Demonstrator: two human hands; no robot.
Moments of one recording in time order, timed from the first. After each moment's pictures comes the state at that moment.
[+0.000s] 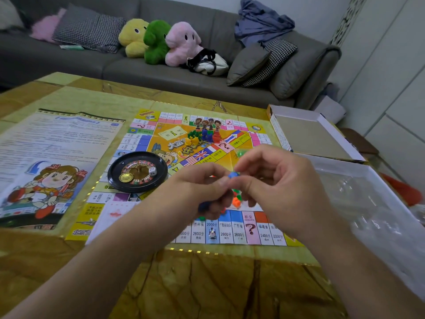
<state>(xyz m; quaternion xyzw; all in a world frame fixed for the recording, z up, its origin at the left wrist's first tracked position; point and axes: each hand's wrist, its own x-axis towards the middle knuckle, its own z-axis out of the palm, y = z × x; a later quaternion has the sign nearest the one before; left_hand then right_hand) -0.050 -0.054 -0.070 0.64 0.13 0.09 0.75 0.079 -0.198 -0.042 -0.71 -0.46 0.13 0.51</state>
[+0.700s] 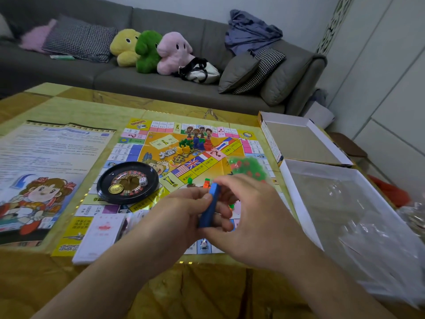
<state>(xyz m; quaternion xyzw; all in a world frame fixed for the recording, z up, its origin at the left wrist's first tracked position) -0.039 -0.070 -0.081 0.47 0.20 0.09 0.86 0.068 -0.197 -0.067 -0.77 -0.56 -0.03 0.29</state>
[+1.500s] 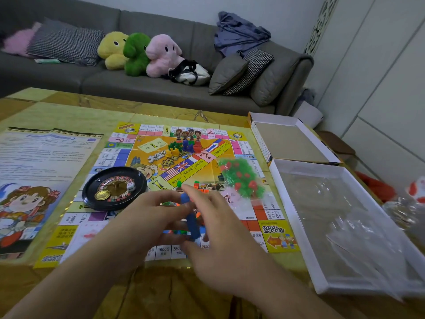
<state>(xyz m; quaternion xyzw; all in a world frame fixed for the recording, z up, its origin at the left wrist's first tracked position) -0.047 -0.049 -0.084 0.60 0.30 0.07 0.73 0.041 -0.191 -0.088 -0.79 -0.49 0.17 0.32</state>
